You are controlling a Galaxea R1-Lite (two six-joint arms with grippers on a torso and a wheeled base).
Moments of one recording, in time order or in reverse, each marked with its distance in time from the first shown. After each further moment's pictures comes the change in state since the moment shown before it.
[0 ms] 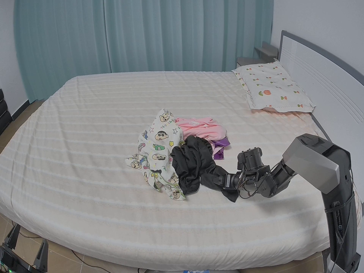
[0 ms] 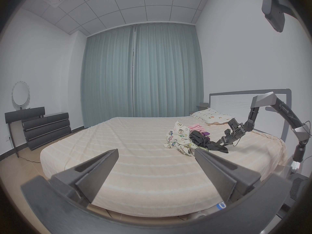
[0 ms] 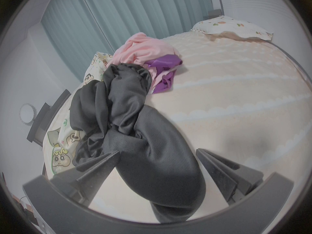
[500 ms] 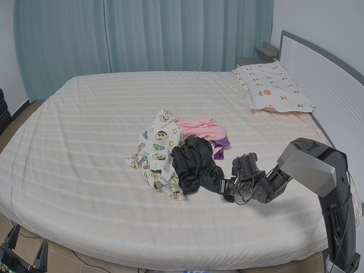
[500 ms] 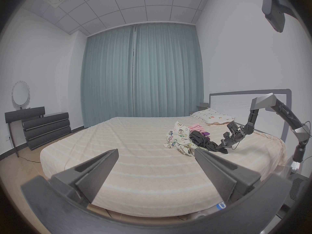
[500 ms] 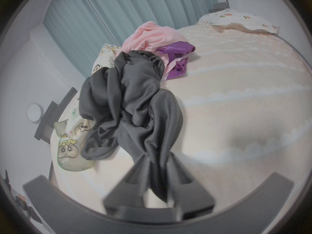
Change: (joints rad) left arm 0.000 0.000 0.000 0.000 0.002 -0.008; right arm 0.024 0.002 0.051 -0.070 0.067 0.054
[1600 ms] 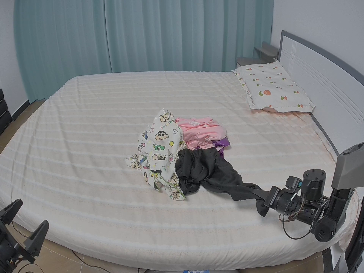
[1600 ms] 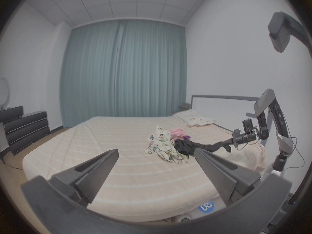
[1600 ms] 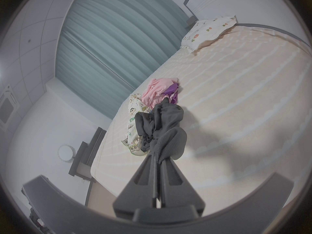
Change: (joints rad) left arm -0.063 0.454 -0.176 -0.182 -0.190 0.000; right arm -0.074 -0.436 1.013 -0.910 0.077 0.313
